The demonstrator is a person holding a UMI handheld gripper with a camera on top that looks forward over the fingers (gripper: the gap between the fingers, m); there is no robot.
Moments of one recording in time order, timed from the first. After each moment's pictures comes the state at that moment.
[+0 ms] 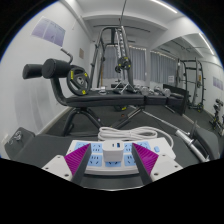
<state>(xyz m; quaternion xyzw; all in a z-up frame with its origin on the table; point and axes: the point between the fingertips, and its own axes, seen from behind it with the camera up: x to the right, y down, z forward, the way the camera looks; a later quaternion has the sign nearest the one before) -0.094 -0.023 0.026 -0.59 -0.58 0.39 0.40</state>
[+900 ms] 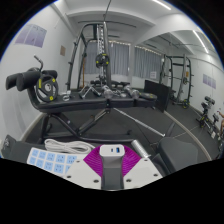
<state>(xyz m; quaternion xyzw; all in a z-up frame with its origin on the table) -0.087 0.199 0.099 -0.64 -0.56 0.32 0.42</state>
